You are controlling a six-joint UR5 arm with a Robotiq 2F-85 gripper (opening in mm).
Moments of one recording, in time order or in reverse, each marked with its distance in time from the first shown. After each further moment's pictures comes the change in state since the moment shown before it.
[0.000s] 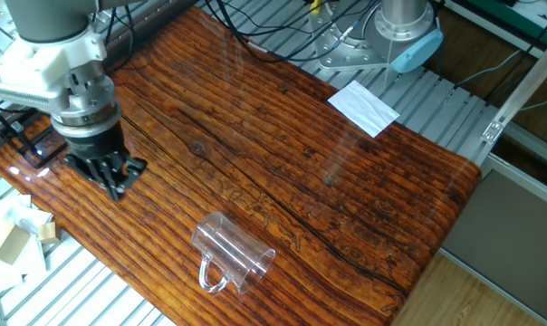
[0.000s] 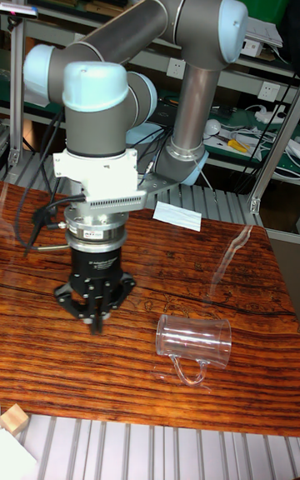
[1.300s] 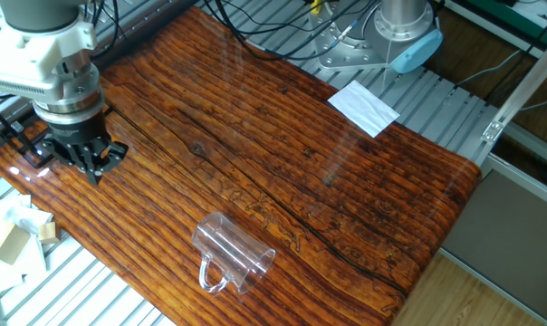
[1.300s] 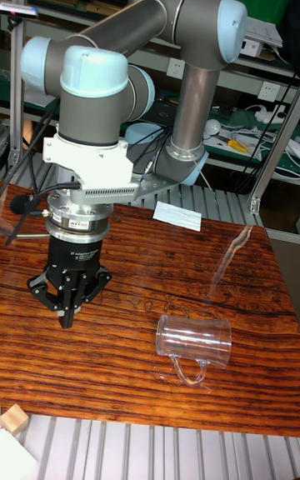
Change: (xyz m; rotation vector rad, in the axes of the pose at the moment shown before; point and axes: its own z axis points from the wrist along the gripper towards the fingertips) arm 0.007 -0.028 -0.015 0.058 0.017 -0.066
